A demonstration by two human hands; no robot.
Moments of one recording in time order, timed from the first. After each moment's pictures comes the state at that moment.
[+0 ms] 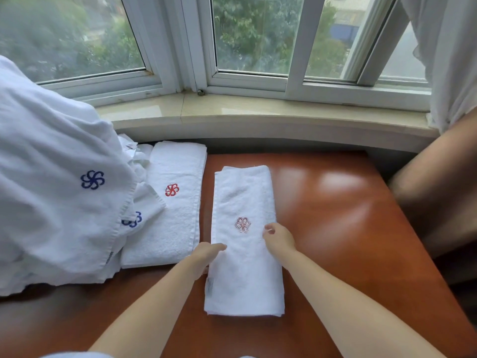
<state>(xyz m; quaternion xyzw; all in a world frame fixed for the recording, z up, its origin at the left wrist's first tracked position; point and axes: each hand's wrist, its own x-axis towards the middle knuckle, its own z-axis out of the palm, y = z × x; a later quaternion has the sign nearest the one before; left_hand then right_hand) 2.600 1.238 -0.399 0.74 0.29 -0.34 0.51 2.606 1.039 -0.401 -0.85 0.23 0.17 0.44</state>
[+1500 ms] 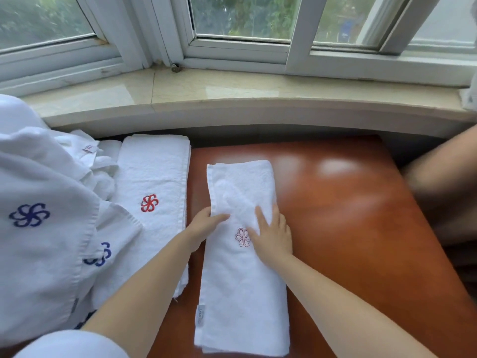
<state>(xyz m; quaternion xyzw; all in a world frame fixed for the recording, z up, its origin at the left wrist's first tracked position) 2.727 1.224 -0.409 0.74 0.14 -0.32 0.57 2.668 1.049 -0.436 -0.97 0.11 0.15 0.15</state>
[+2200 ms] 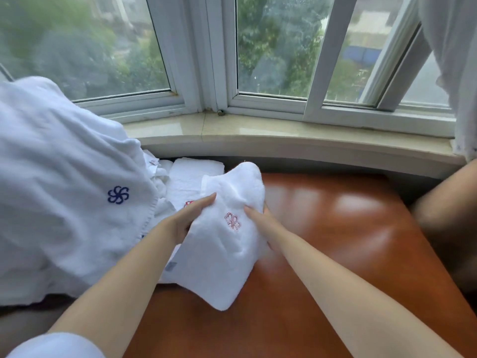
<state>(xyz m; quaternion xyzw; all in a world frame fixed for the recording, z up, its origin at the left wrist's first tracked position) 2.685 1.302 -0.294 0.60 0.19 -0.36 0.69 2.663 1.099 -0.314 -0.66 0.09 0.20 0.72</state>
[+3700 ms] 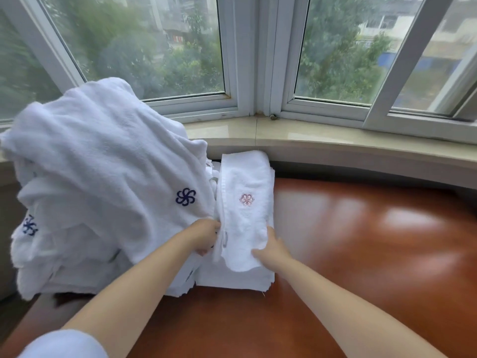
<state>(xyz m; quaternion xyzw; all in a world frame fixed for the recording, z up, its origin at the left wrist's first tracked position) 2.673 1.425 -0.313 0.92 0.06 -0.32 0.21 2.658 1.231 -0.374 -0.89 0.08 0.26 0.36</state>
